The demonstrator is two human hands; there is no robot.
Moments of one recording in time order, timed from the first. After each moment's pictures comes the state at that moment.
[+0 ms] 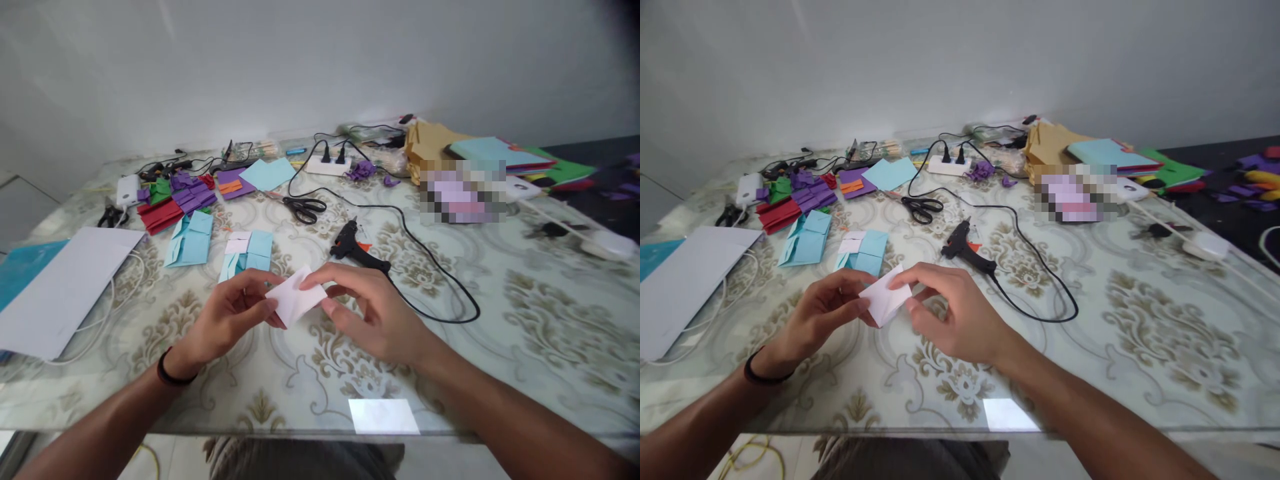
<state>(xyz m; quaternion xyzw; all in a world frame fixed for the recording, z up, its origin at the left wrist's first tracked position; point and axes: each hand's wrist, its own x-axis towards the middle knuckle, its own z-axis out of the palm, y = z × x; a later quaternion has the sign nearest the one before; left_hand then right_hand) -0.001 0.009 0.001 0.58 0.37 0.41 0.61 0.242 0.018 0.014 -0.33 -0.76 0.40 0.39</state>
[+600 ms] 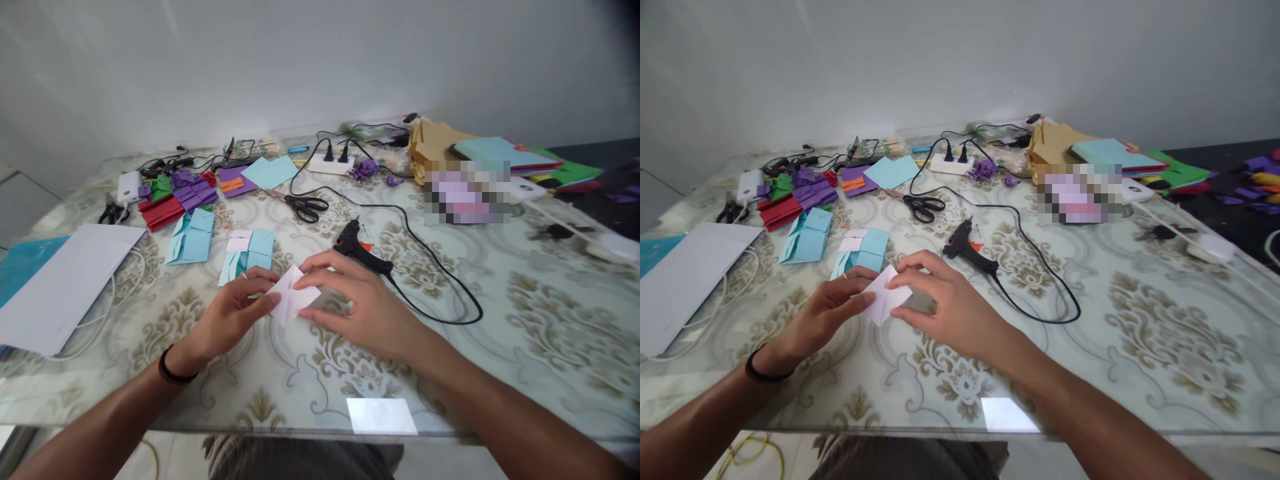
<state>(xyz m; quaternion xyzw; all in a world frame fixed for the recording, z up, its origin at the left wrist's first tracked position) -0.003 0.013 -0.001 0.65 0.42 0.35 0.52 0.239 0.023 0.006 -0.35 -0.82 0.29 0.35</state>
